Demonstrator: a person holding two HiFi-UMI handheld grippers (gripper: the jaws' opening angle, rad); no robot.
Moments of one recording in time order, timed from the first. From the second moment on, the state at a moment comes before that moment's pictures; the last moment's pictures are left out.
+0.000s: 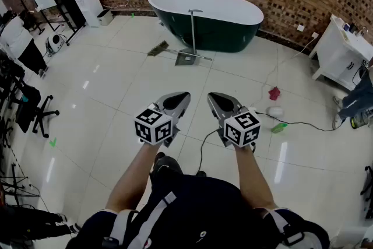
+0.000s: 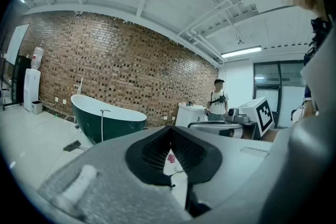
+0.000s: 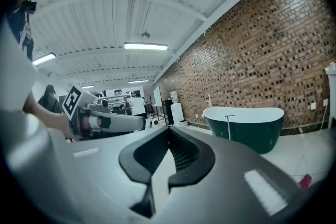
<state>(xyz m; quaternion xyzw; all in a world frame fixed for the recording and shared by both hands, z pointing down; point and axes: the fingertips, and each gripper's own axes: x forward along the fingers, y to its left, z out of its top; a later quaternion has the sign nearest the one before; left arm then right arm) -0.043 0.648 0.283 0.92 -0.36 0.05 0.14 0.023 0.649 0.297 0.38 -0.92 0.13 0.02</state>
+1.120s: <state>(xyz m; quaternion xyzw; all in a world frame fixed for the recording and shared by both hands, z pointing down) -0.075 0.355 0.324 0.94 -0.27 0.03 0.19 -0.003 0.379 0.323 0.47 -0.87 0.15 0.08</state>
